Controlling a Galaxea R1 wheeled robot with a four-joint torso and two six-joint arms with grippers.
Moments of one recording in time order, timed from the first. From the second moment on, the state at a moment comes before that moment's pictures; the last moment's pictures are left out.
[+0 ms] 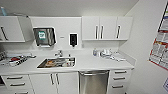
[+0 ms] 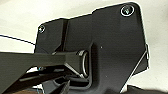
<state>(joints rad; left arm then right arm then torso) 1.49 2.82 -2.41 0.00 -0.02 0.00 -1.54 2.86 -2.47 -0.12 0.05 0.09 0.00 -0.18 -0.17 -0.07</state>
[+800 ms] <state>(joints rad) 1.48 2.82 -2.41 0.00 -0.02 0.00 -1.54 2.85 -2.47 -0.12 0.05 0.09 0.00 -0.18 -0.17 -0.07</state>
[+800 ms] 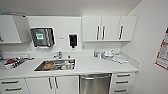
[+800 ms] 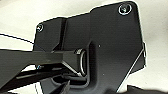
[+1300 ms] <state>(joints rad) 1.48 2.82 -2.41 0.00 -0.02 0.00 -1.54 2.86 -2.47 -0.12 0.05 0.09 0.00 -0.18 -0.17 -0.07</state>
